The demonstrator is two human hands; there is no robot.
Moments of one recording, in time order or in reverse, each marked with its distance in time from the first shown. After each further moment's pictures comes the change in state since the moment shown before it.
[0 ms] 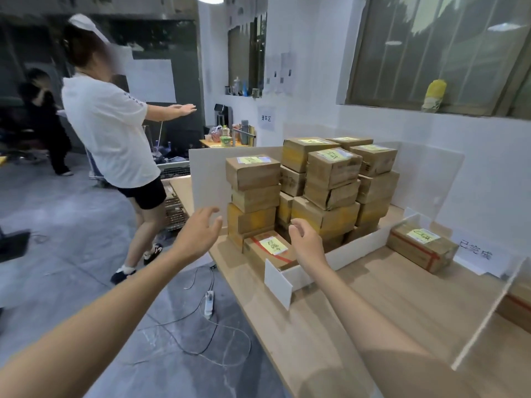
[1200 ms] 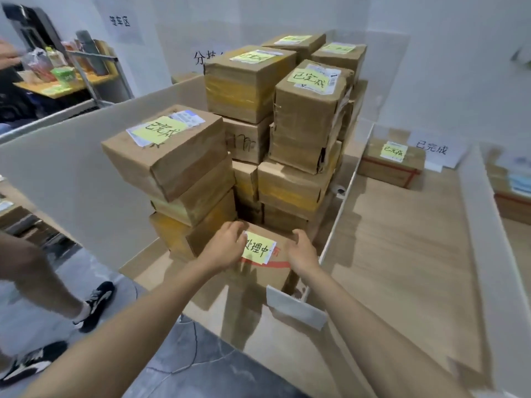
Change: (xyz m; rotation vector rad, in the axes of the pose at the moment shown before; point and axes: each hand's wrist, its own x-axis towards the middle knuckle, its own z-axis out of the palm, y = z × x) left_hand 0.252 -0.097 0.256 0.006 -0.720 0.251; right_hand 0.191 0.143 0.128 0.061 0.205 0.689
